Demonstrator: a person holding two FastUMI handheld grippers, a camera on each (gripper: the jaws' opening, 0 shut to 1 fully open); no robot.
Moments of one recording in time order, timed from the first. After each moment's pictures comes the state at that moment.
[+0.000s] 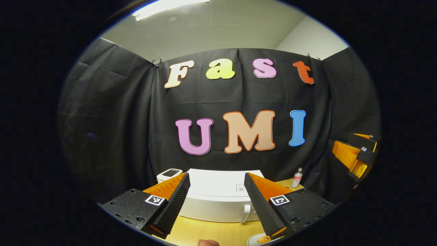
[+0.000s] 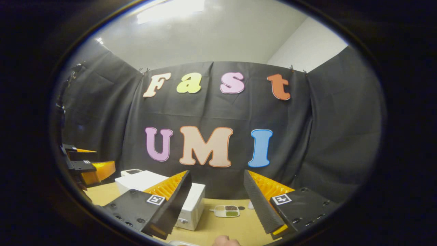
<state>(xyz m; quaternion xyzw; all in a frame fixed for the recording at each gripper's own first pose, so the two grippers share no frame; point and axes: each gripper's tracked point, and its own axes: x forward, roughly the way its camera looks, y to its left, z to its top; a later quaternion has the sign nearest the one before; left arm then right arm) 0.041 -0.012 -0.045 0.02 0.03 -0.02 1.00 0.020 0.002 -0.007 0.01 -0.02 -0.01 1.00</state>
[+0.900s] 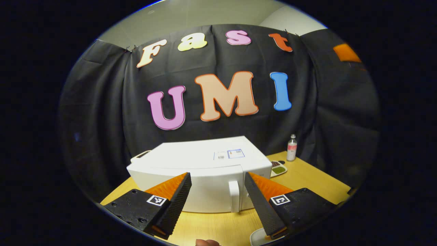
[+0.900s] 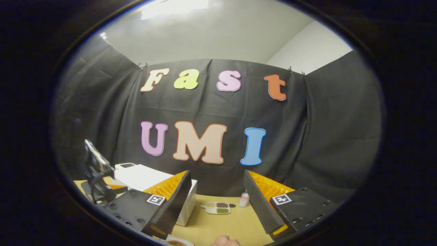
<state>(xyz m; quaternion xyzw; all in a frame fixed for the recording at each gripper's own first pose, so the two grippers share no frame) 0.087 -0.080 -0.235 0.07 0.13 -0.10 0.98 0.004 -0.025 -0.012 -0.02 0.00 -0.03 1.00</state>
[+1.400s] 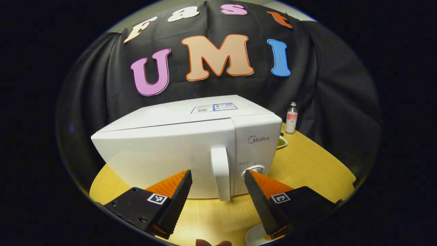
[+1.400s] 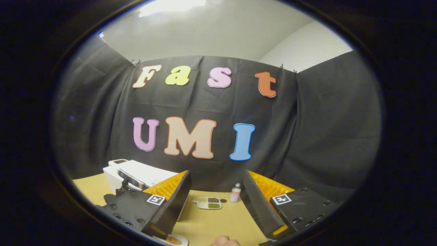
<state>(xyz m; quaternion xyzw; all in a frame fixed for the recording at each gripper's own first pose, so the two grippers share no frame) 0.115 -0.099 -0.337 0.08 0.23 -0.12 0.96 -0.018 -0.051 -0.017 -0.02 0.02 -0.07 1.00</state>
